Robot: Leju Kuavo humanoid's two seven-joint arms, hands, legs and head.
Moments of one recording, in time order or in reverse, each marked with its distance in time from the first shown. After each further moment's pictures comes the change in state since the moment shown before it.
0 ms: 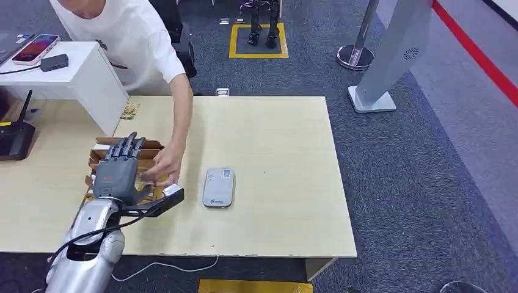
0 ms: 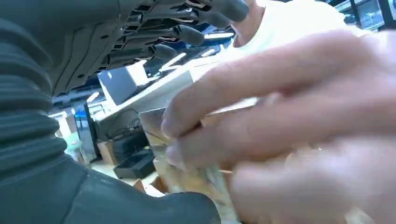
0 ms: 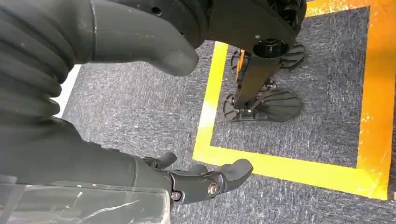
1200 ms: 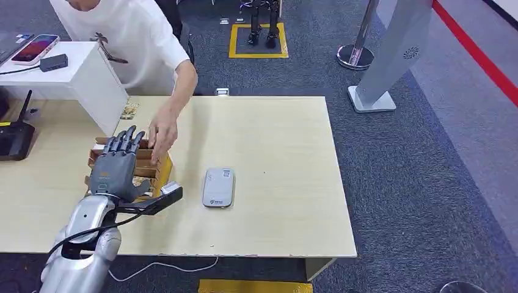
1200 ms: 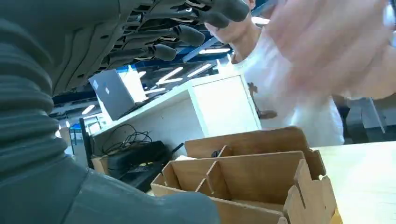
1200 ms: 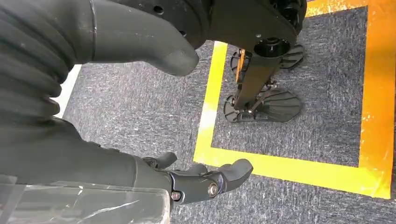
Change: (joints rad) left arm -0.009 0.014 0.000 -0.041 -0.021 -0.007 -0.019; right arm 0.008 0.000 -0.006 0.000 -0.013 0.000 -0.005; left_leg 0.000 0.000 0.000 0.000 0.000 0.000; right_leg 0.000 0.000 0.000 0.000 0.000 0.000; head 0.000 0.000
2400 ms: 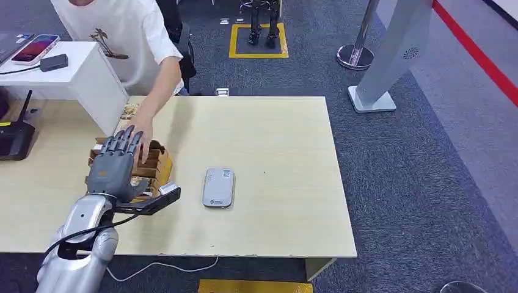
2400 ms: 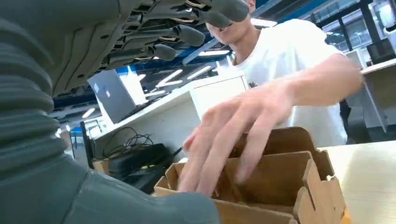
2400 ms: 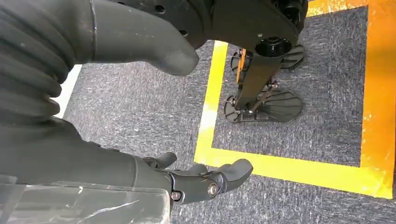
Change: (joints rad) left arm 0.000 0.016 0.000 -0.011 0.003 -0.013 0.000; right arm 0.004 0.000 -0.001 0.000 -0.004 0.000 -0.002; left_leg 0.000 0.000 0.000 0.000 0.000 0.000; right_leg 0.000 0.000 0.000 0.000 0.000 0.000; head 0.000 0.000
